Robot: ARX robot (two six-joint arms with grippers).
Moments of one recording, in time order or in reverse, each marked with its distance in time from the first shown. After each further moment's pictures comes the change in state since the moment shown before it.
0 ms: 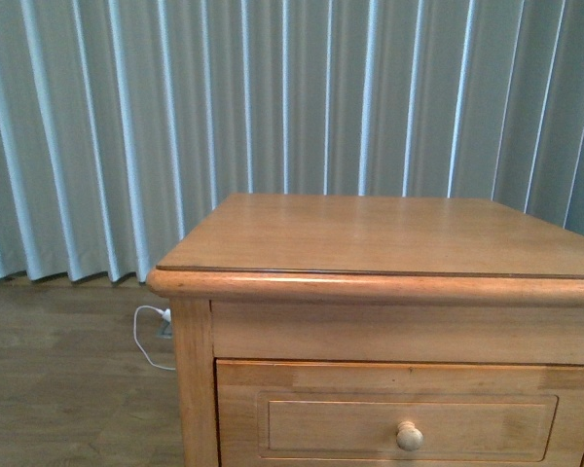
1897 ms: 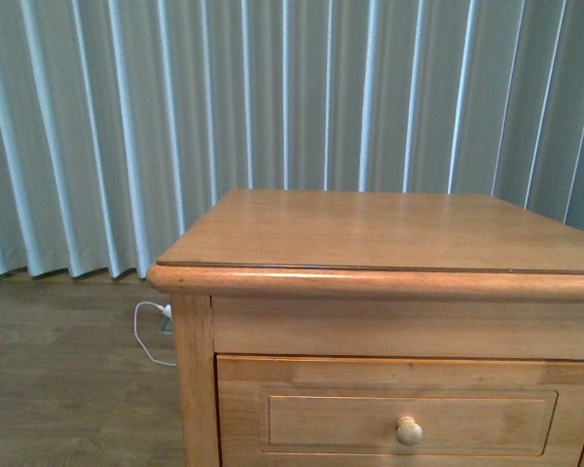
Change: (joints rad) left arm 0.000 0.000 0.000 0.000 0.000 0.000; right arm 0.000 -0.345 0.001 -0.348 -0.002 -0.002
